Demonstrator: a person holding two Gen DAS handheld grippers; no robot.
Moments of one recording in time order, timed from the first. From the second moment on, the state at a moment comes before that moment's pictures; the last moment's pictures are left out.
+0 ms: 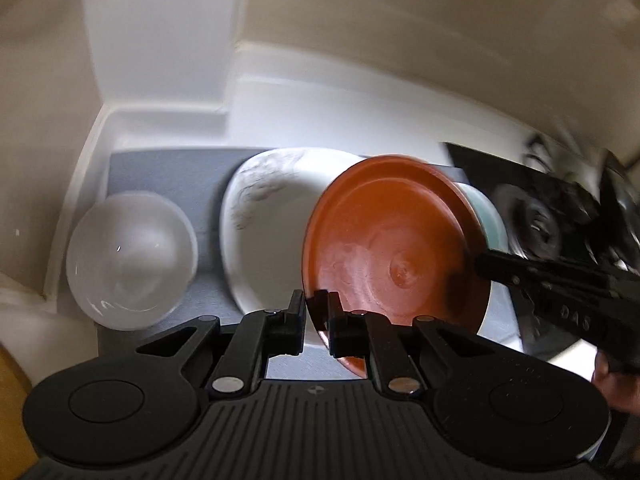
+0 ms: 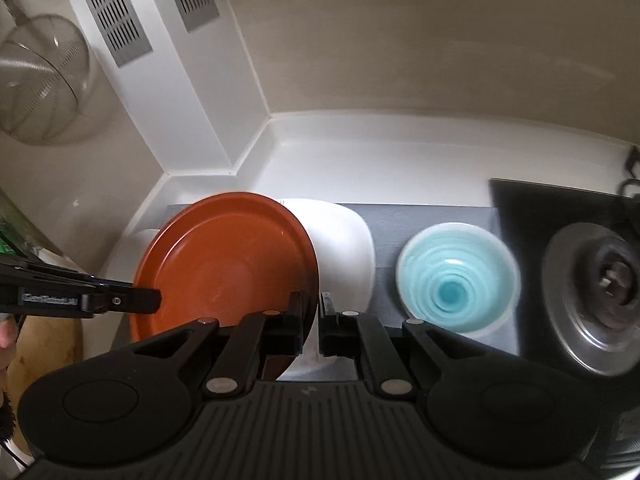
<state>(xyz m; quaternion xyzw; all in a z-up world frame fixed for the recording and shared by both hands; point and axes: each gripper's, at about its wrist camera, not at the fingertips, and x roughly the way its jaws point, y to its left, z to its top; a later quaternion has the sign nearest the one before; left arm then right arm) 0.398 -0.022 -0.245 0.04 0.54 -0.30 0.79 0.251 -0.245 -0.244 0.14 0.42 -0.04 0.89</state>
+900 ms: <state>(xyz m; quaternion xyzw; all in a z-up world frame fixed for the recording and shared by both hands) 0.434 -0.037 -0.294 0.04 0.53 -0.28 0.80 0.277 -0.256 -0.331 0.15 0.39 -0.07 0.90</state>
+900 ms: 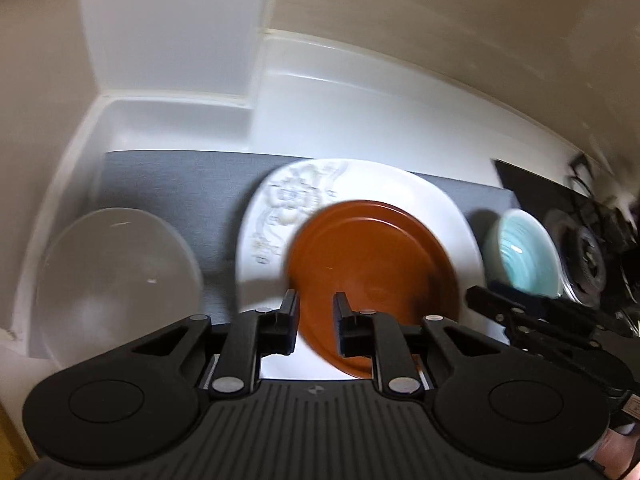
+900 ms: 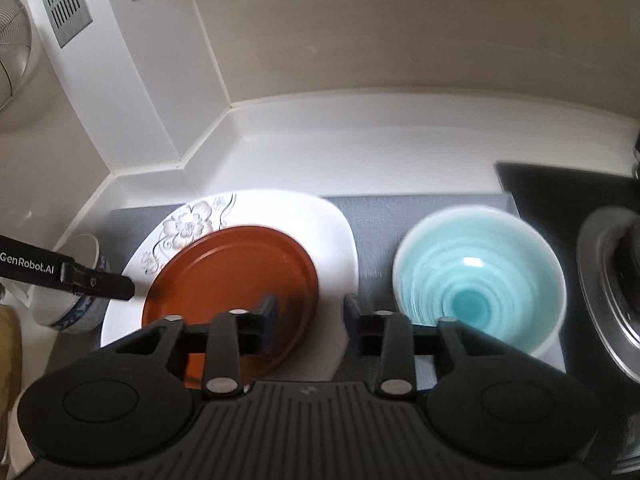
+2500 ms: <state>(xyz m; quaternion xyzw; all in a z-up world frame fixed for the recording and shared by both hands) 0.441 0.142 -0.318 -0.17 0.53 -0.15 0.82 0.363 -0.118 -0.335 0.25 0.44 0.10 0.85</state>
